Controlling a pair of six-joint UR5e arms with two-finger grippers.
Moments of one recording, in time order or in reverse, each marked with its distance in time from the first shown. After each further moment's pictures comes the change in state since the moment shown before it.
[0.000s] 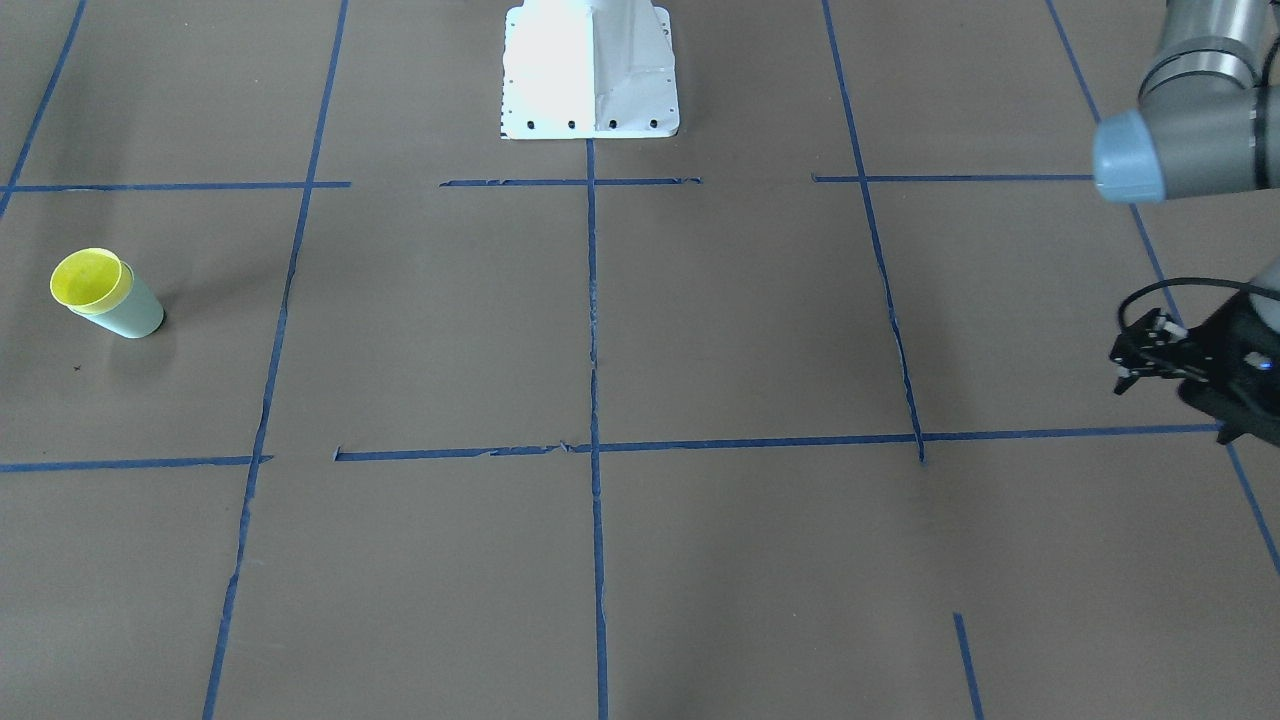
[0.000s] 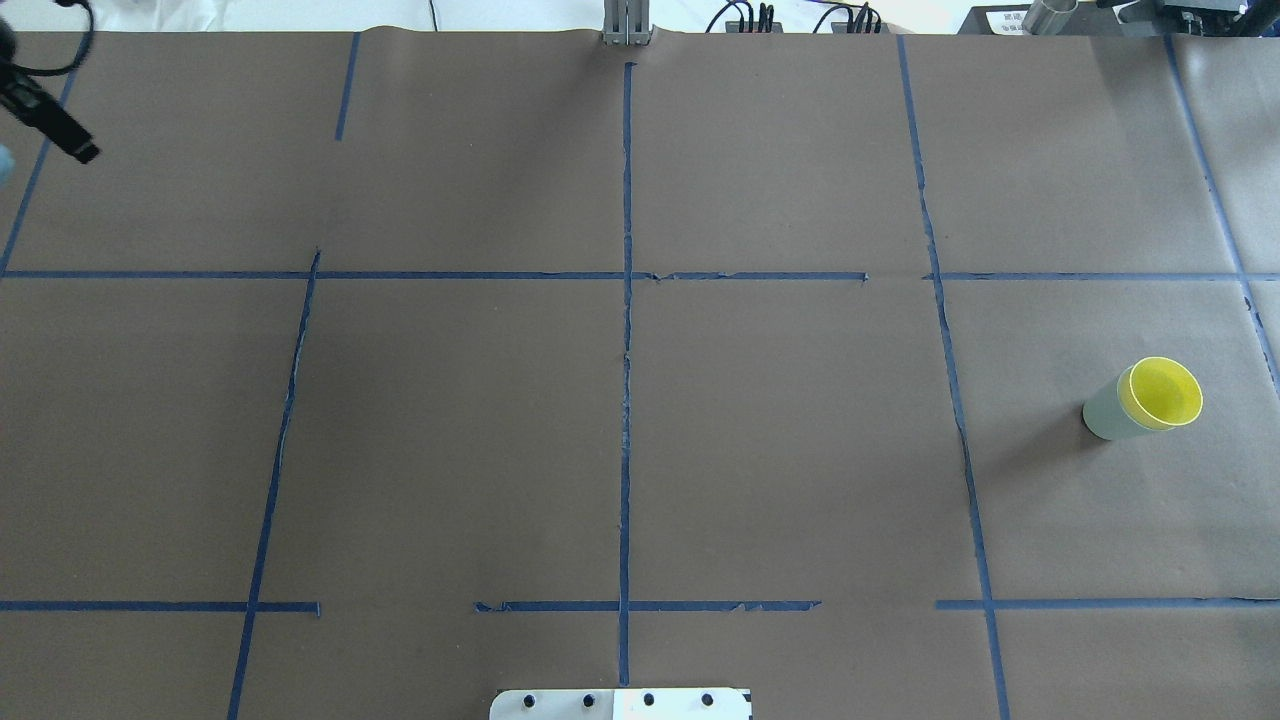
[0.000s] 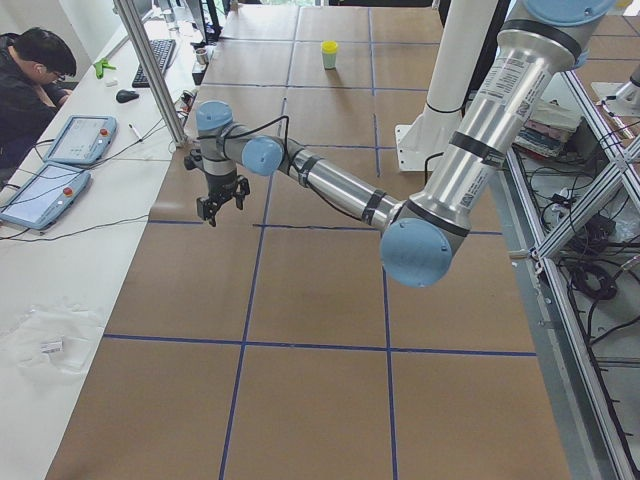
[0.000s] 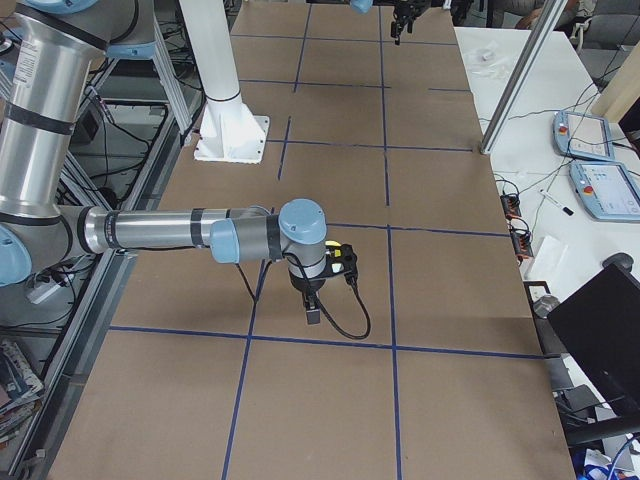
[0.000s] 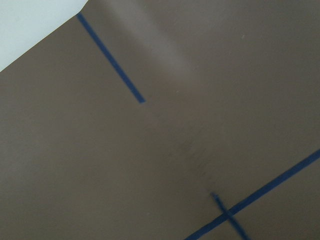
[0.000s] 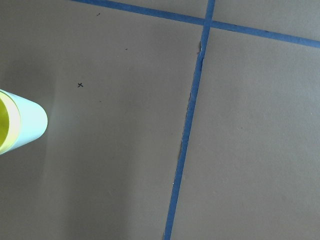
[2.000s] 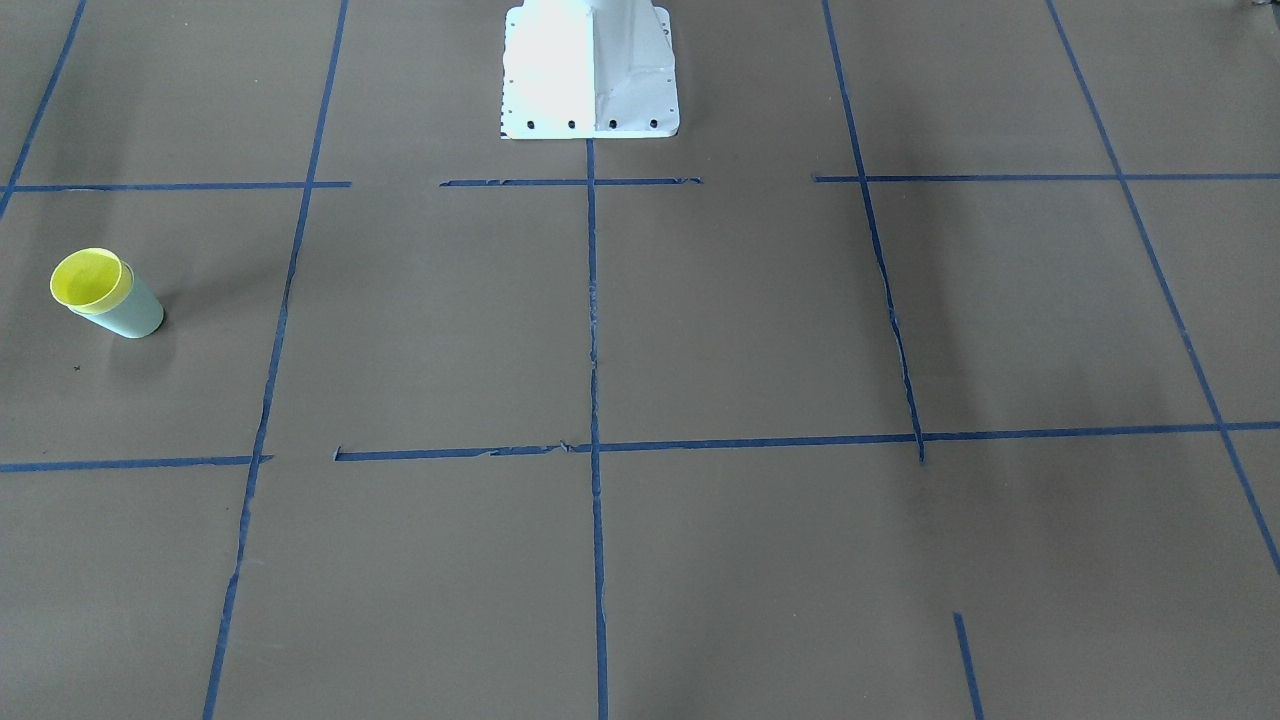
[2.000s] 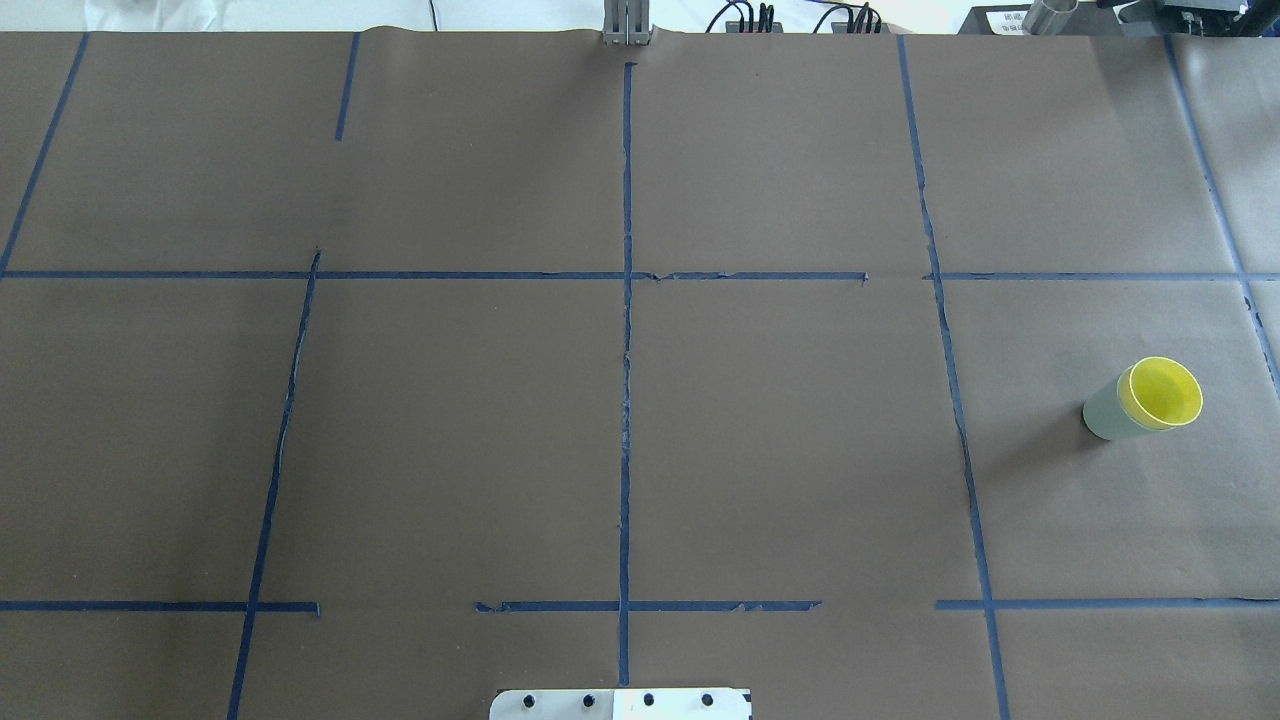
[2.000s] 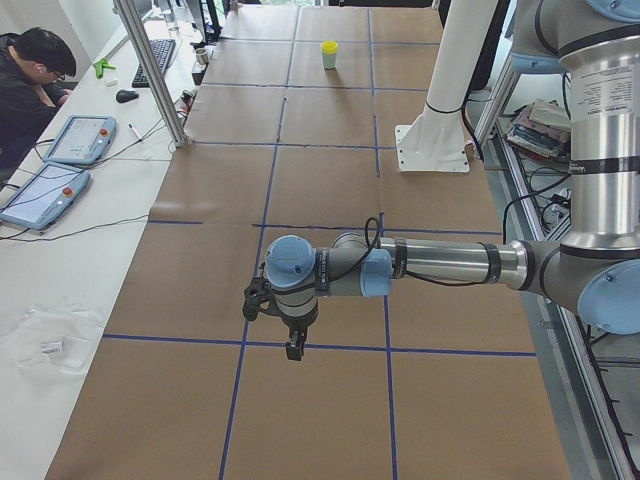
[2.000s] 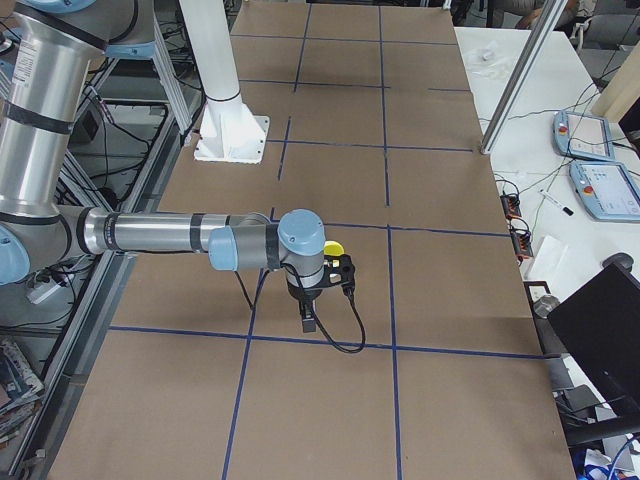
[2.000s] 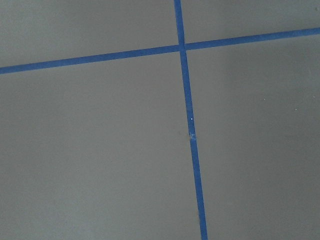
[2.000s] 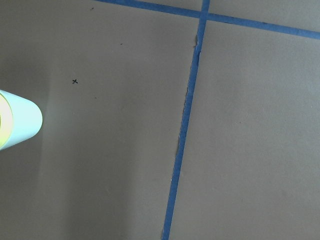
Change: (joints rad) left arm -0.267 0.509 -0.175 -0.022 -0.136 -0.035; right arm 0.001 -0.001 -0.013 0.000 0.004 0.004
